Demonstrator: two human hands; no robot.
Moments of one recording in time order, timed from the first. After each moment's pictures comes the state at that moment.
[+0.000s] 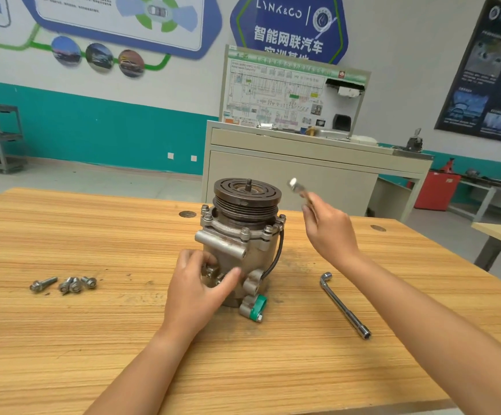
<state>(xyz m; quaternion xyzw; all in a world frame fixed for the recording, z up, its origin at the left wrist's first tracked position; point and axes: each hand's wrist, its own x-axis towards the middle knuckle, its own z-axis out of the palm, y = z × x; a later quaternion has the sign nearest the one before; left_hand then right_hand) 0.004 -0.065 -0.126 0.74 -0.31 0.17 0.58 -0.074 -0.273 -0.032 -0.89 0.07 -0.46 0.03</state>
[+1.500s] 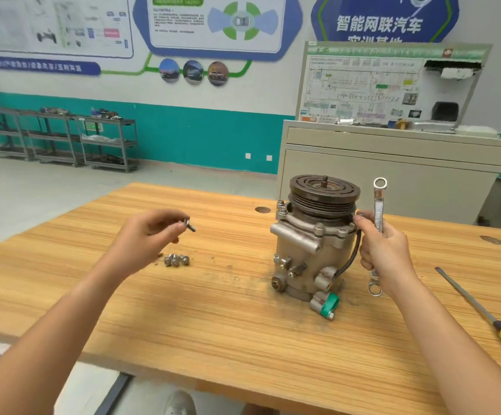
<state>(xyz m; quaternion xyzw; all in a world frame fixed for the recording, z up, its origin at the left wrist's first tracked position) 0.043 0.105 -0.056 0.80 -0.29 0.12 0.51 -0.056 -0.230 -0.059 -0.68 0.16 -0.34 0.63</state>
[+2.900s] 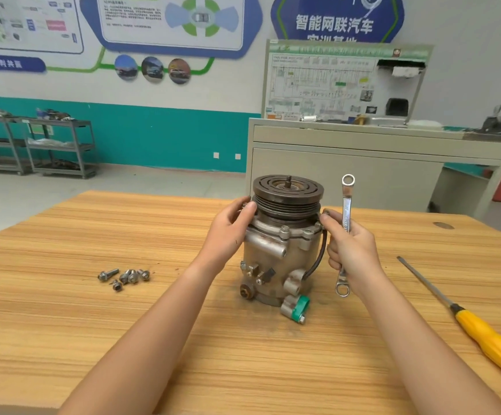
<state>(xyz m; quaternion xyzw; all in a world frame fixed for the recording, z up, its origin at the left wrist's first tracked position) 0.049 -0.071 -0.062 0.68 -0.30 -0.01 0.67 -0.065 -0.226 -0.055 -0.64 0.18 -0.34 0.67</state>
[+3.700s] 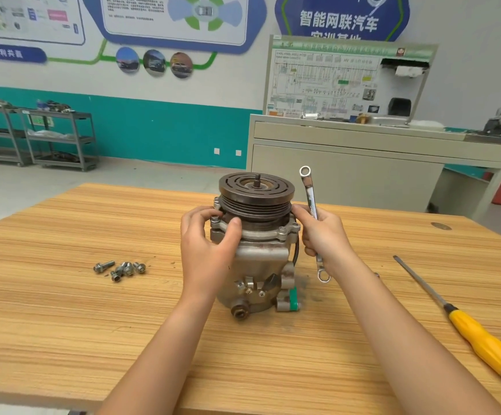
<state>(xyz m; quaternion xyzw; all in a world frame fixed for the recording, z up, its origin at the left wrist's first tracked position) 0.005 -0.049 -0.079 0.67 -0.19 0.20 0.68 -0.042 -0.211 -0.043 -0.71 0.17 -0.27 0.62</state>
